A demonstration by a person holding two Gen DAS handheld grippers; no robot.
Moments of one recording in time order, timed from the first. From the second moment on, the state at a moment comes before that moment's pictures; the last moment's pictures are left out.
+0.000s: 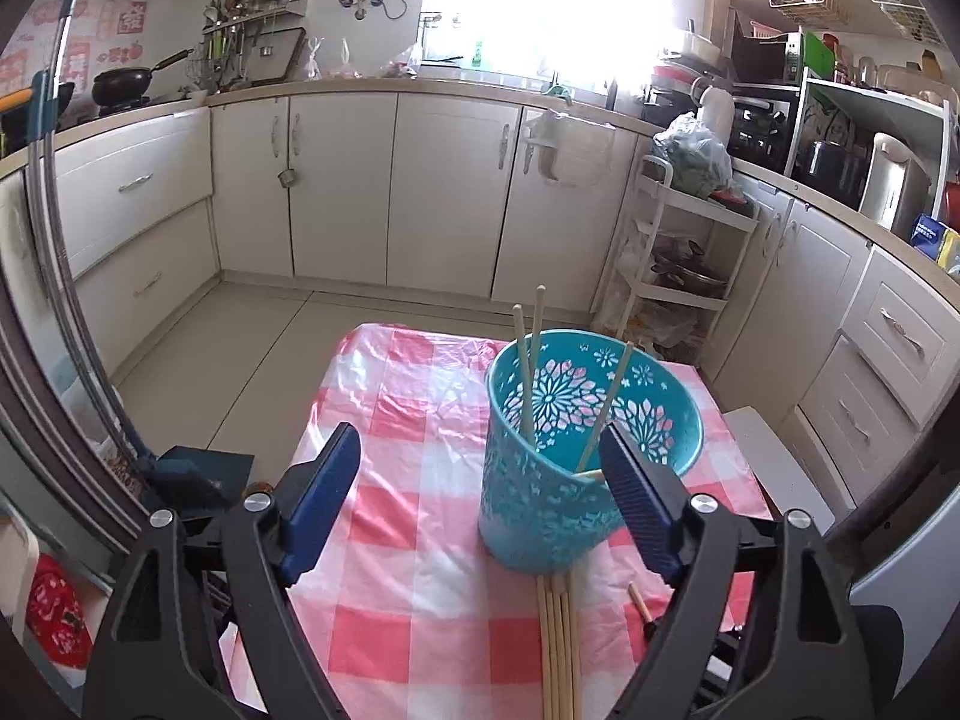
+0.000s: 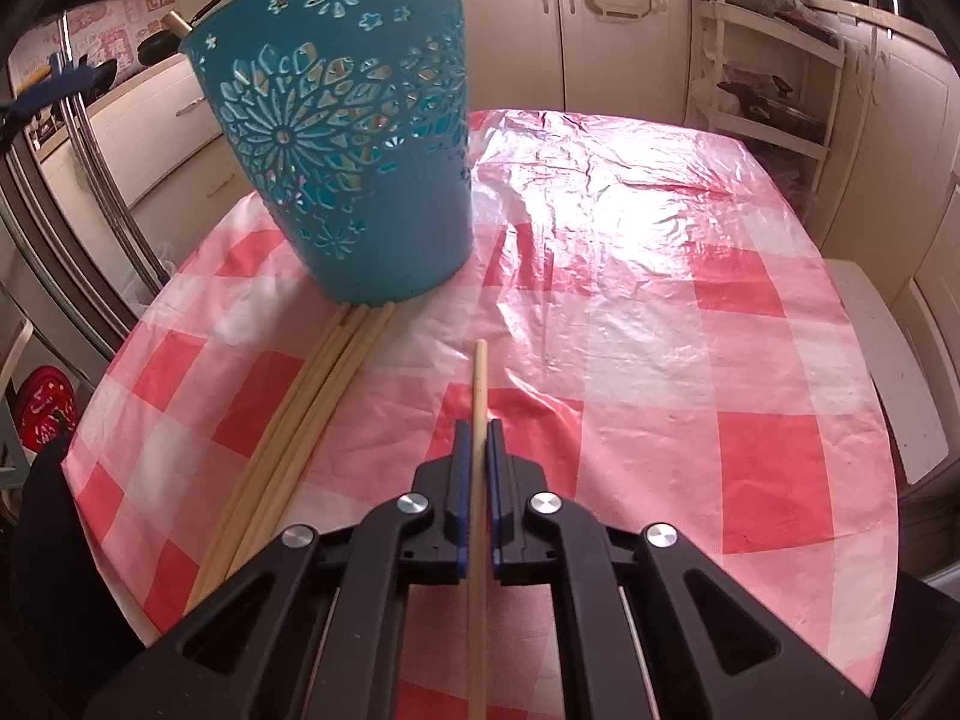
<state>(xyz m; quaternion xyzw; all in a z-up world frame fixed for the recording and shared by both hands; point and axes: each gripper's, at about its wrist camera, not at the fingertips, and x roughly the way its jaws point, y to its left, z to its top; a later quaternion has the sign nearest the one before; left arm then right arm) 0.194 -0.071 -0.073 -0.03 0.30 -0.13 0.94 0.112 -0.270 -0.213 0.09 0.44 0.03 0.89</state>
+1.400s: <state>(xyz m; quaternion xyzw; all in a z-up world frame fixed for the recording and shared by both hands) 0.157 -0.026 -0.129 -0.05 0.39 -0.08 0.91 0.186 -0.266 -0.025 0.18 0.09 0.02 0.98</state>
